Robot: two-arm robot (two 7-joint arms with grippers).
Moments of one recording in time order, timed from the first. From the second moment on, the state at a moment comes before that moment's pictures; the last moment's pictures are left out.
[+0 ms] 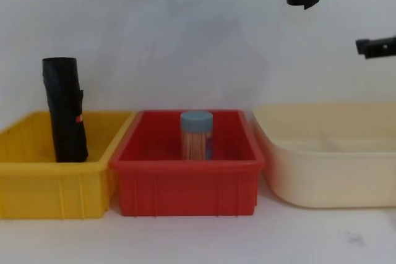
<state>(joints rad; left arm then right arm) -1.42 -0.14 0.68 -0.14 -0.77 -0.41 -1.12 0.41 0.45 -0.22 -1.60 0.11 0.30 0.30</state>
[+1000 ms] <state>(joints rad) -1.43 -0.15 0.69 -0.11 -0.78 -0.42 -1.13 0.62 0.31 -0.32 -1.47 0.11 0.19 0.34</state>
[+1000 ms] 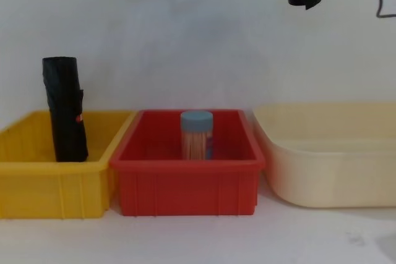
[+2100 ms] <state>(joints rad) -1.43 -0.15 0.69 -0.10 -0.78 -0.42 -1.13 0.72 0.24 -0.36 -1.35 0.06 0.14 0.33</state>
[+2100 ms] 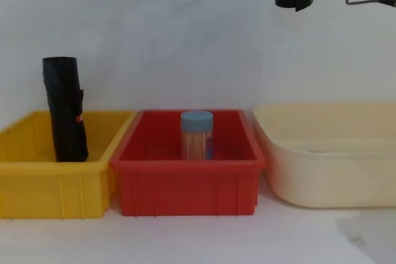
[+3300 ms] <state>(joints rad) -1.43 -0.15 0.69 -0.10 -0.78 -0.42 -1.13 0.71 0.27 -0.33 -1.37 -0.01 0.14 0.26</state>
